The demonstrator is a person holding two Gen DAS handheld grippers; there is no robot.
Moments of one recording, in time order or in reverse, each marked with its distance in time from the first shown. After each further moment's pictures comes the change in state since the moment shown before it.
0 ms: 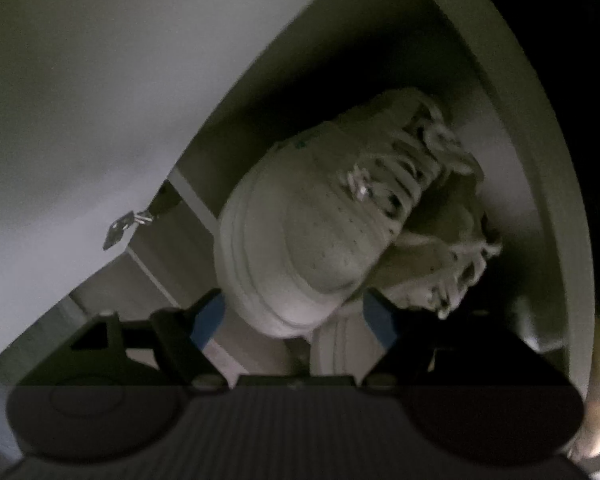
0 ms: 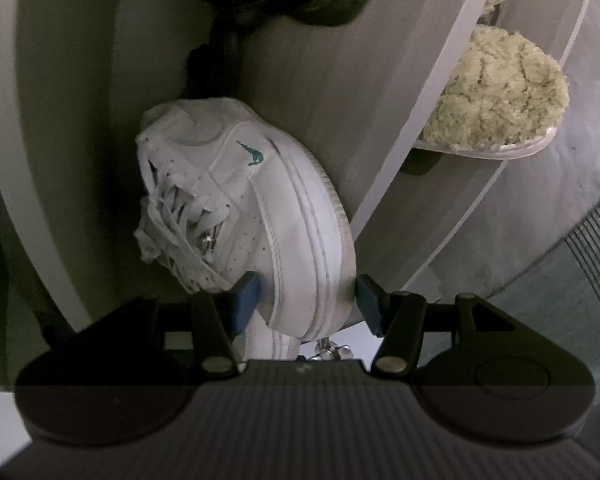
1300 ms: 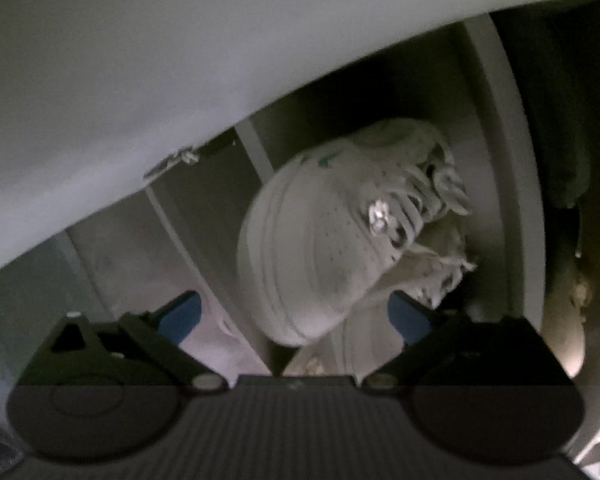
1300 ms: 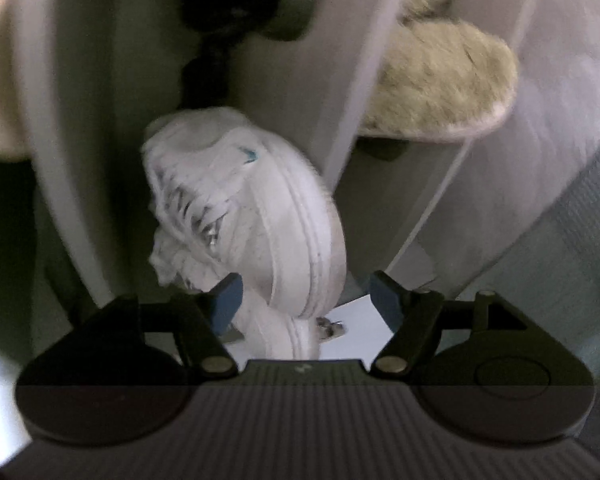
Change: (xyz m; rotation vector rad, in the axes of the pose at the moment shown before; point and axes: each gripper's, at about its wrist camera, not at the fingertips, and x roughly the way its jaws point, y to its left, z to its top) left arm -0.050 0.065 -0.015 -0.217 0.023 -0.152; right arm -0.024 -0.004 -0.008 0.100 0.005 0.046
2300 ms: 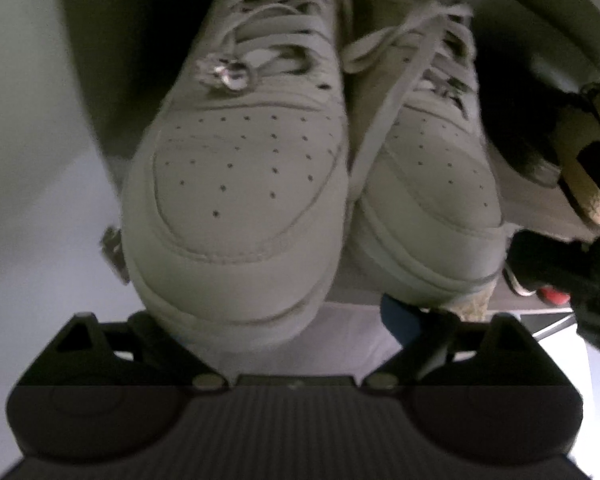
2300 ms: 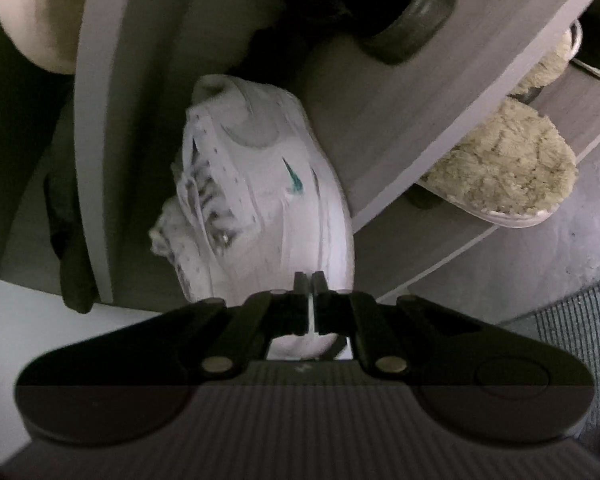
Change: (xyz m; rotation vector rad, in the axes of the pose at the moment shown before) left arm 0.095 -0.078 -0.069 0.906 0.077 0.370; right arm 0.015 0.045 0.040 -0.409 0.054 -0.031
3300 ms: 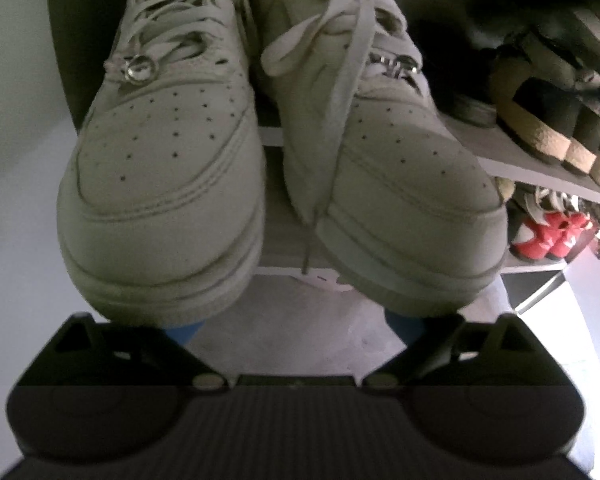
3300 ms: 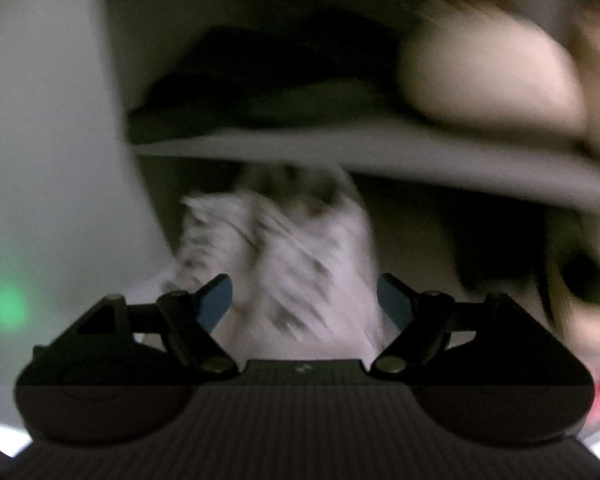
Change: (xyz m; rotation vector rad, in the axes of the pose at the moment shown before) left arm 0.010 -0.066 -0.036 0.085 -0.070 -0.041; right arm -0.052 0.109 -0.026 -0.861 -0.142 -0.255
